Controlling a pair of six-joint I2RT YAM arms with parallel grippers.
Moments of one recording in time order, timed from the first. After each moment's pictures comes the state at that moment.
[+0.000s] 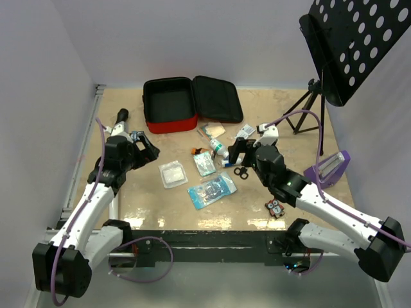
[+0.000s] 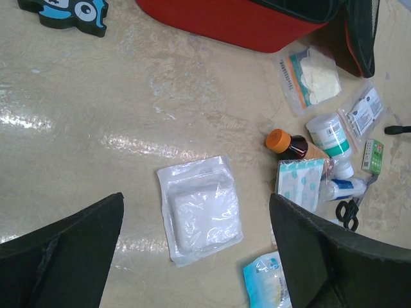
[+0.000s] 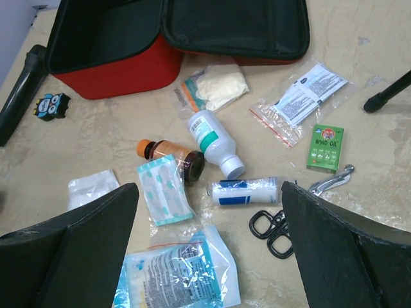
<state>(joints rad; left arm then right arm) -0.15 0.93 0.64 -0.31 0.04 -0.59 0.78 0.97 0.69 -0.04 0.49 0.49</state>
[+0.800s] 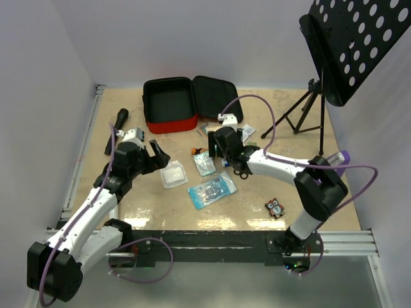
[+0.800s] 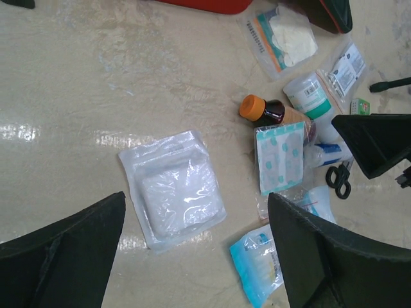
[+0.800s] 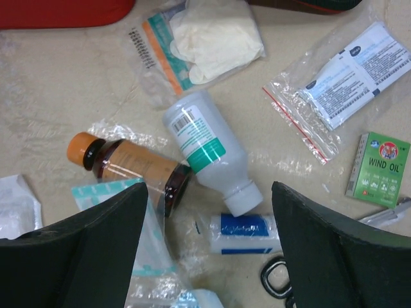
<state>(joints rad) -0.31 0.88 0.56 -0.25 0.03 -0.60 0.76 1.63 1.00 -0.03 0.47 0.42</state>
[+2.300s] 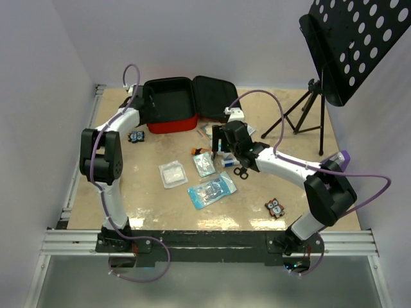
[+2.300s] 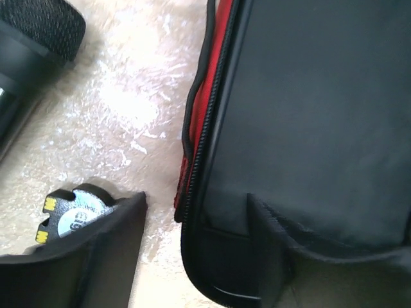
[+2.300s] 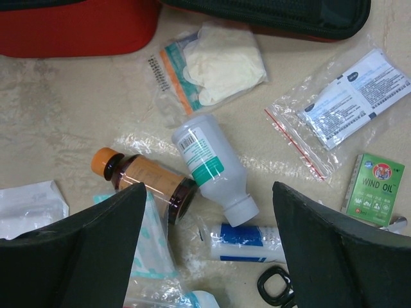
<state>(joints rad) -0.12 2.01 1.51 -0.34 -0.27 -0.50 0.68 1.59 1.01 -0.01 0.34 0.40</state>
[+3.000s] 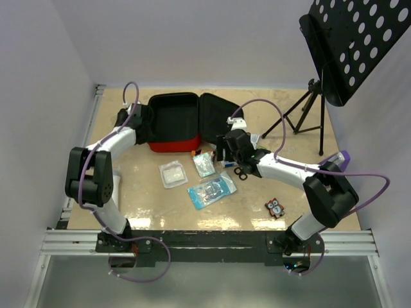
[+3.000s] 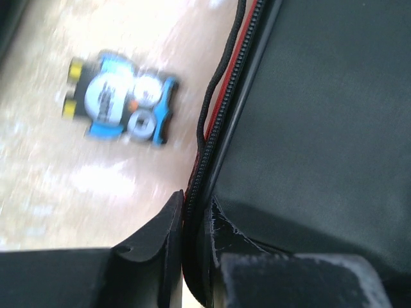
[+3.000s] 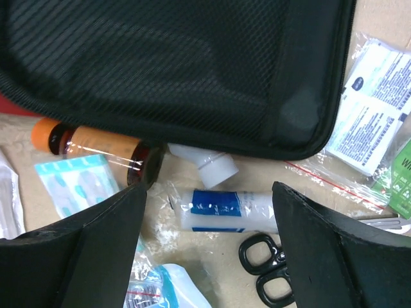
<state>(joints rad) -0.15 1.74 1.15 -0.32 -0.24 -0.49 0.68 1.57 0.90 -0.02 0.35 0.42</state>
